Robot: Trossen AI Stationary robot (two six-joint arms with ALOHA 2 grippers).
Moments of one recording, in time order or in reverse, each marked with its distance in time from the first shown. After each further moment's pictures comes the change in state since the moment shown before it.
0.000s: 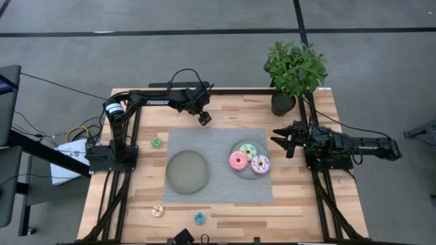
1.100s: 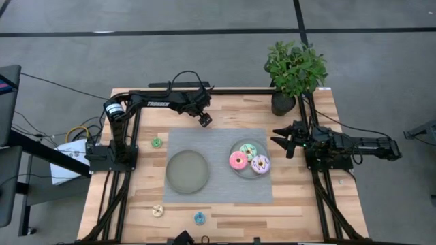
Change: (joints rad) left arm -0.016 0.001 -0.018 0.016 -0.022 -0.045; right arm 0.000 0.000 0.000 0.000 0.000 -0.001
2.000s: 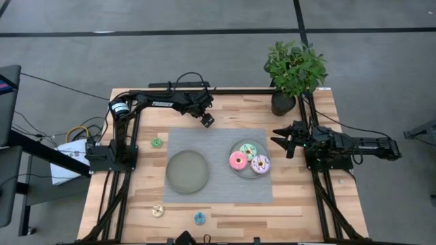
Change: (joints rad) left arm -0.006 0.066 0.029 0.011 0.010 -0.063; right arm 0.003 -0.001 0.001 -0.004 -0.003 0.000
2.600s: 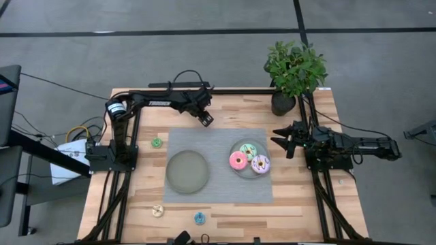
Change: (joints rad) left arm 0.011 -0.044 0.000 -0.035 0.045 -0.002; right arm 0.000 0.000 0.001 -0.007 -0.001 0.000
